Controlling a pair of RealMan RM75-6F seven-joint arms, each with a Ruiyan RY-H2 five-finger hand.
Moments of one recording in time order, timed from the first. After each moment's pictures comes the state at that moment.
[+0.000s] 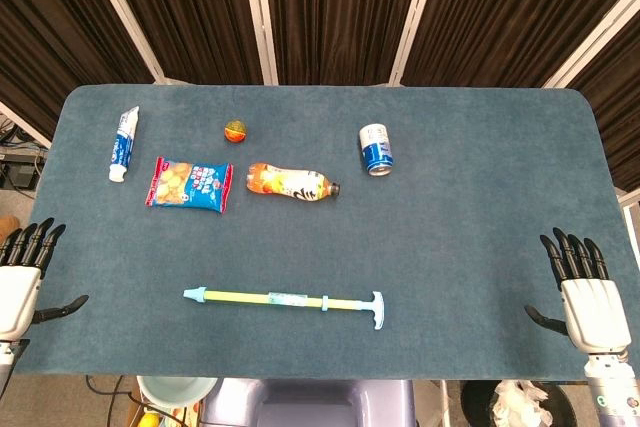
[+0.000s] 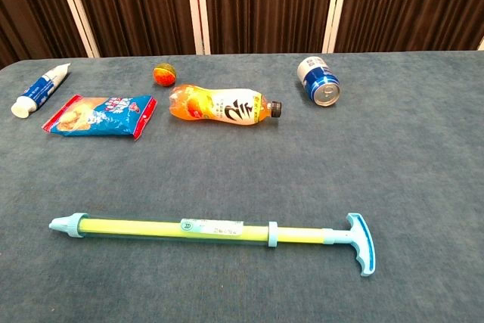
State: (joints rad) left arm -0.10 -1.12 -0.03 -1.62 1.50 1.47 0.15; right arm 0.08 -1.15 0.05 -1.60 -1.53 1.50 -0.16
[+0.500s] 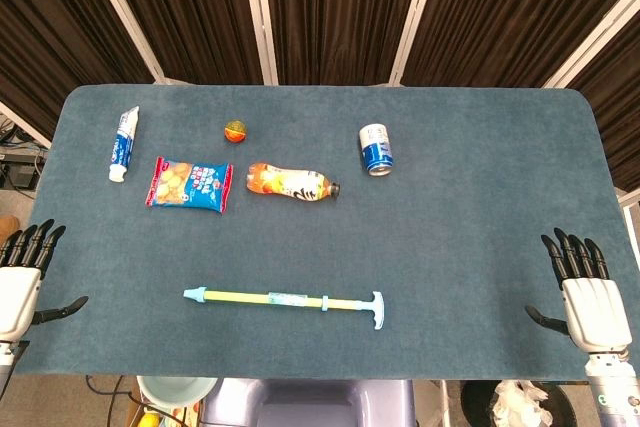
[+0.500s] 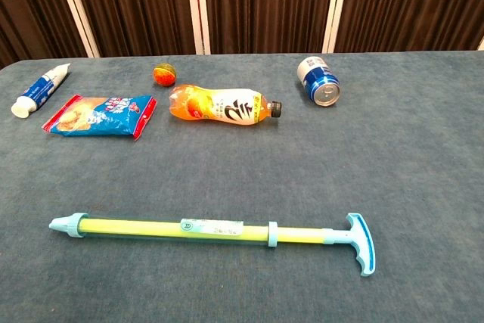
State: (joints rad) left arm -0.10 -1.12 -0.02 -1.63 1.50 1.46 0.15; right arm 0.08 -1.14 0.05 -1.61 -1.51 1.49 -0.14
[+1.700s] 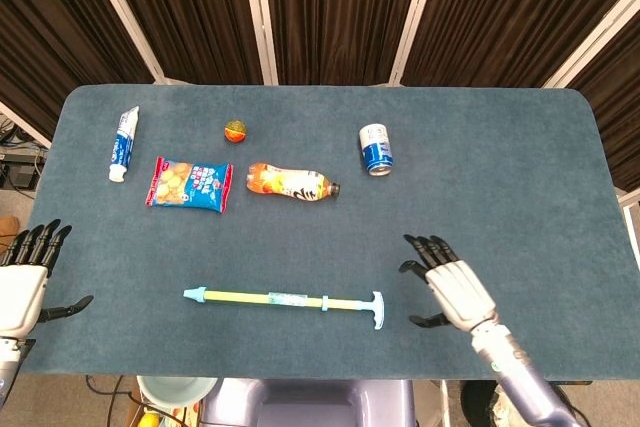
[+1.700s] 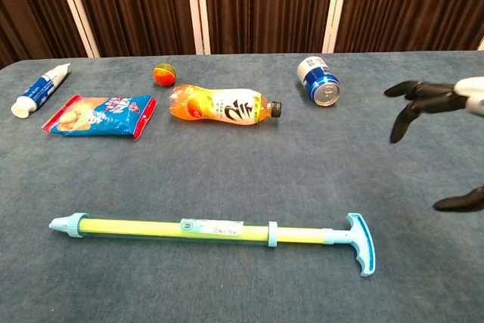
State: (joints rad) left arm -0.12 -1.13 -0.03 -1.64 1.47 1.43 0.17; right arm 0.37 -1.22 0.08 -1.95 -1.41 1.06 -0.32
